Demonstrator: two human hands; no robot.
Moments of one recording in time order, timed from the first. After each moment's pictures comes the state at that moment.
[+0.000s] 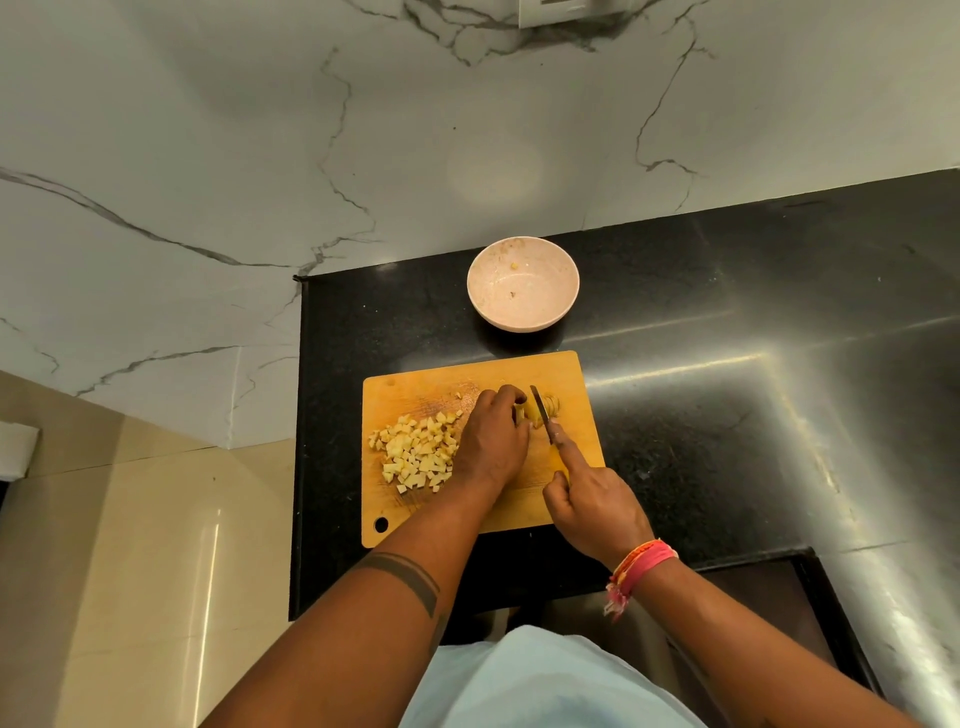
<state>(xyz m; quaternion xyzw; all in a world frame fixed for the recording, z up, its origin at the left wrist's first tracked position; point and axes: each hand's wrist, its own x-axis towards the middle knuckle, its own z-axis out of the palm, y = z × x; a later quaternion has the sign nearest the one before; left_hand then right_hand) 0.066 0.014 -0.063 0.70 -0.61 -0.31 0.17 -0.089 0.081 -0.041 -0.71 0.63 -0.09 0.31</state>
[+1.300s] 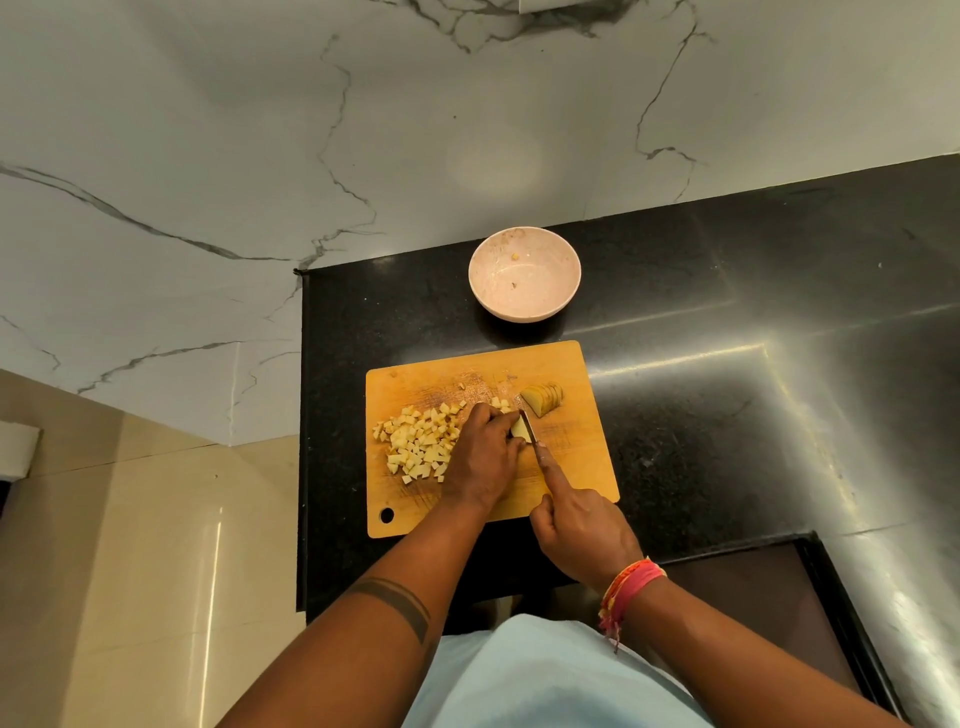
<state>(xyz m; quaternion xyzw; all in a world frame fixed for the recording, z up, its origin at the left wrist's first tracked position) 0.083 0.048 -0.071 0.68 -0.65 -0.30 0.16 -0.069 0.116 -0.045 -0.73 0.62 -0.01 0.29</state>
